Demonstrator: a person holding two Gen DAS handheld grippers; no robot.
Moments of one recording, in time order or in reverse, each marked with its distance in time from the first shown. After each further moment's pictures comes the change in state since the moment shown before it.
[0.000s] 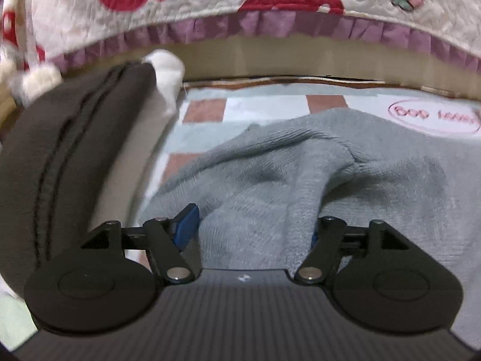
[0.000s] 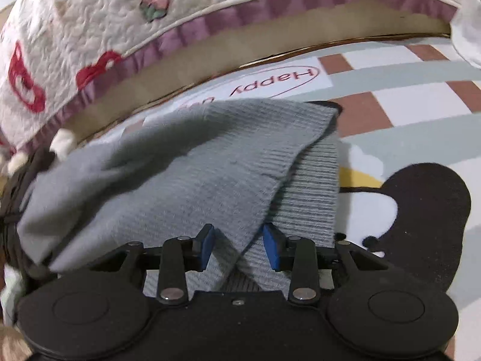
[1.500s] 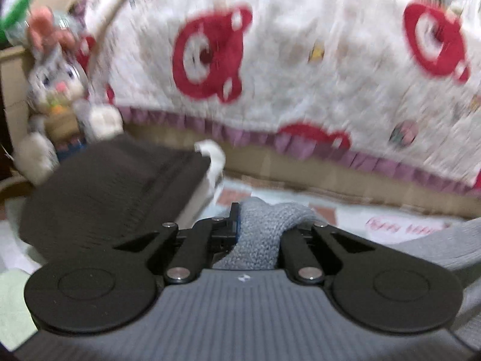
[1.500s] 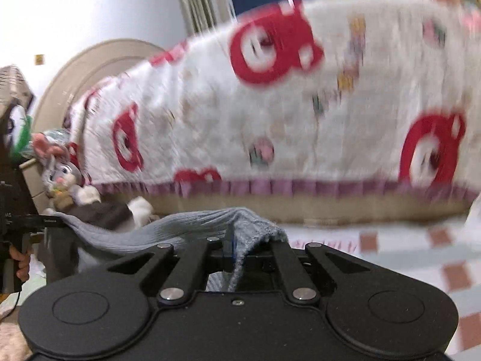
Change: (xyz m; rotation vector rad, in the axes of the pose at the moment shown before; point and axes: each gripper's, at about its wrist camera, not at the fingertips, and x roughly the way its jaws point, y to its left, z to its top) left arm -0.171 0.028 -0.020 -0.183 -0.469 0.038; right arm -0.210 0.067 0.016 -0.384 -0.470 0.163
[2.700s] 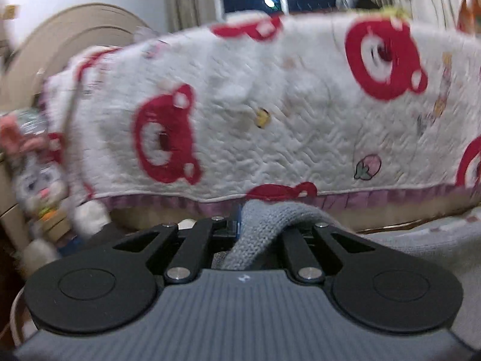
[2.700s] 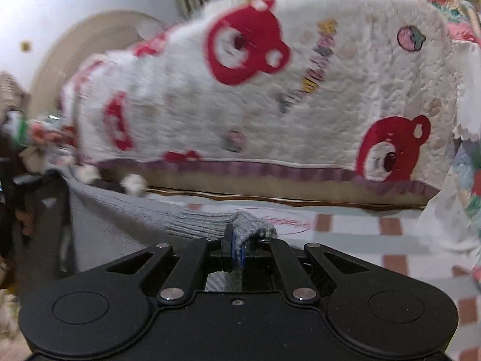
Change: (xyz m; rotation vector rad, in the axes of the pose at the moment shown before) left arm 0.047 -0.096 0.086 0.267 -0.044 -0.042; right arm -0.006 -0.085 0.098 0.022 0.291 -0.076
